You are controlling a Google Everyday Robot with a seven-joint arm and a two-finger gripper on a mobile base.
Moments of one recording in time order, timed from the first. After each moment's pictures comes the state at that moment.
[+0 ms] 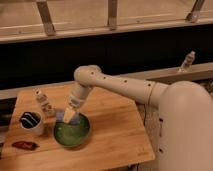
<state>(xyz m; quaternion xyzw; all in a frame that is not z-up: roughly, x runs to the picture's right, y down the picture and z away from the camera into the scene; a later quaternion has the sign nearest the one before) -0.189 0.132 0.735 -0.48 -0.17 0.19 0.84</state>
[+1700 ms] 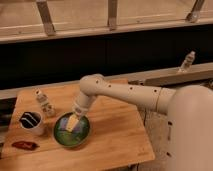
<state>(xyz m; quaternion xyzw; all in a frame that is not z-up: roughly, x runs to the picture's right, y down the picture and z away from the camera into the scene) -0.171 0.174 0.734 -0.49 -0.15 0.22 0.83</state>
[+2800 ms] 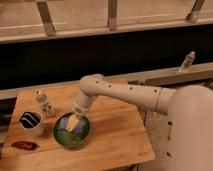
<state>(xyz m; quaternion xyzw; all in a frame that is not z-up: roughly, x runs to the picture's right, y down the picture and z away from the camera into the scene) -0.171 0.173 0.734 -0.49 -0.15 0.22 0.83</state>
